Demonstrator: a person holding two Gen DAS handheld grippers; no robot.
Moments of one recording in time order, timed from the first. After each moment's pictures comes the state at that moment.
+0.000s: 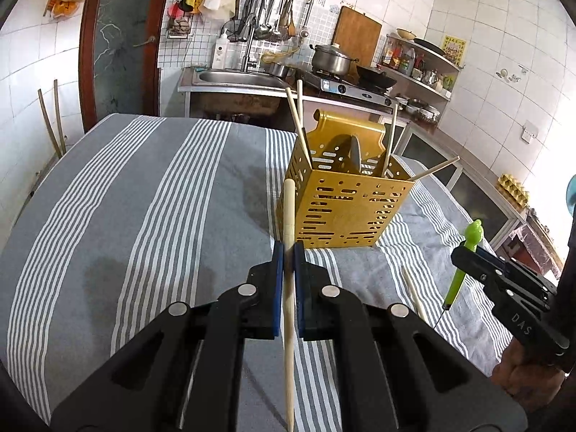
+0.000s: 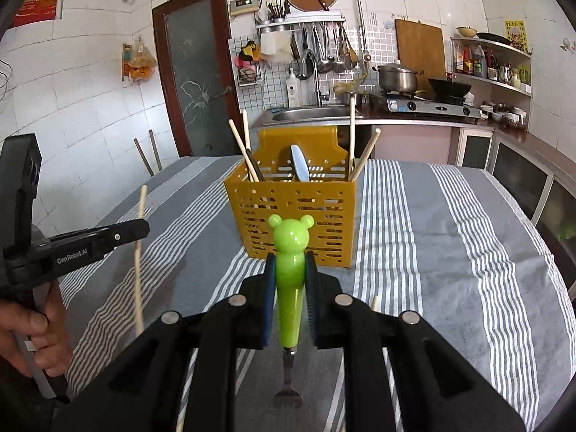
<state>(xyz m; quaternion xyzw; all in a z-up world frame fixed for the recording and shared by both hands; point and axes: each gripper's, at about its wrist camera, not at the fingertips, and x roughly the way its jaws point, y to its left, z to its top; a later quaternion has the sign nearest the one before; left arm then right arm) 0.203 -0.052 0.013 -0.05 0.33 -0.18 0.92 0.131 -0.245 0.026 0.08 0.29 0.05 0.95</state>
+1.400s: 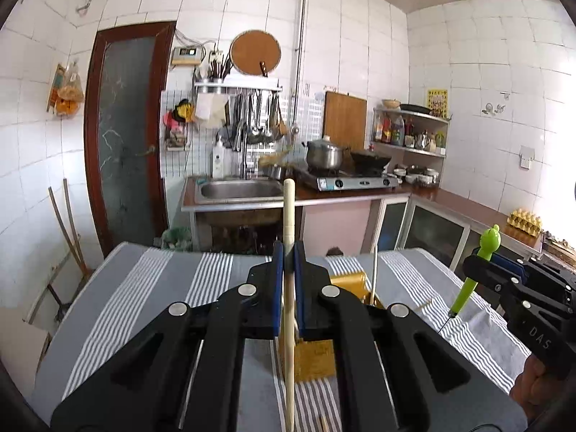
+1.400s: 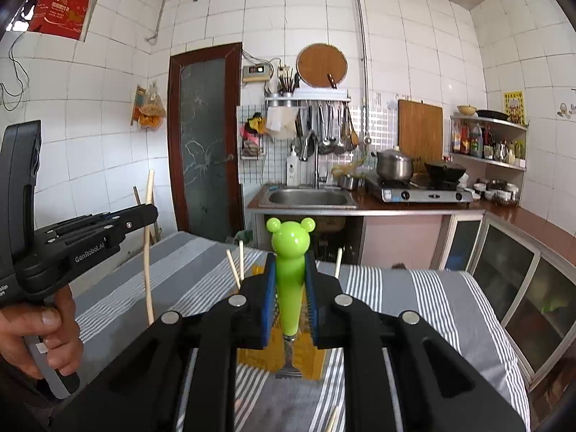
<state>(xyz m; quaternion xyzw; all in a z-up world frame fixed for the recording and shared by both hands) 0.217 -0.080 0.146 -0.01 0.14 -0.16 0.98 0.160 -0.261 0.147 0.03 0.15 0.04 0.99</state>
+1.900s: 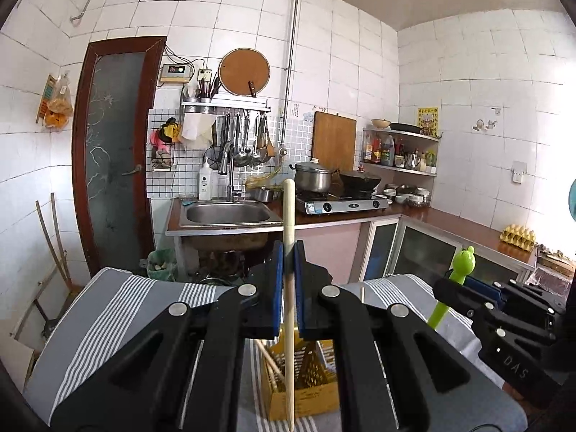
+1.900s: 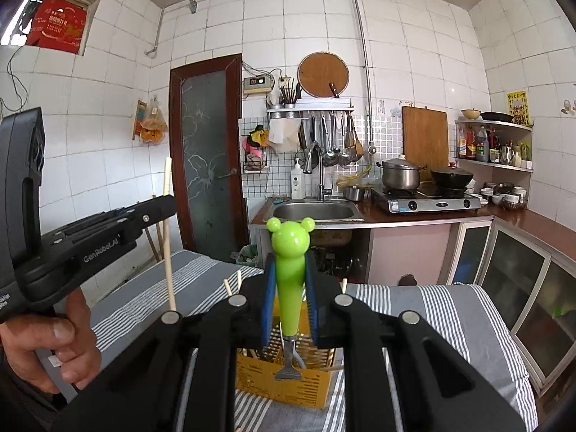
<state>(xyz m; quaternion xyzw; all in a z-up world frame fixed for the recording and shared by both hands) 0.246 -0.105 0.165 -0.02 0.10 -0.19 0.98 0.196 -0.273 0.153 0.04 0.13 0.05 0.99</state>
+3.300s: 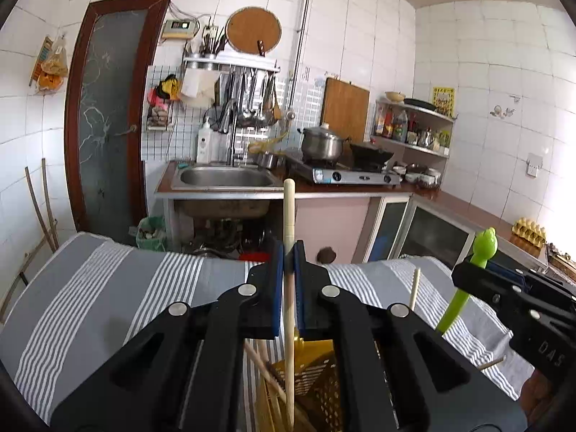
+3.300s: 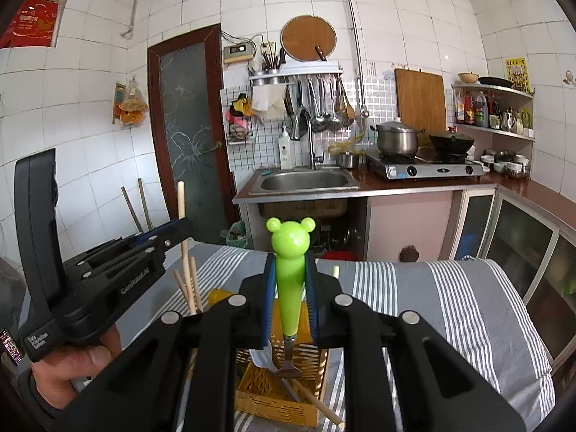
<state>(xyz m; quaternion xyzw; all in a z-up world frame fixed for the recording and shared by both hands) 0.353 -0.123 0.083 -0.04 0.17 -0.18 0.97 0.287 -0.287 0.097 0.07 0.20 0.04 0.98</state>
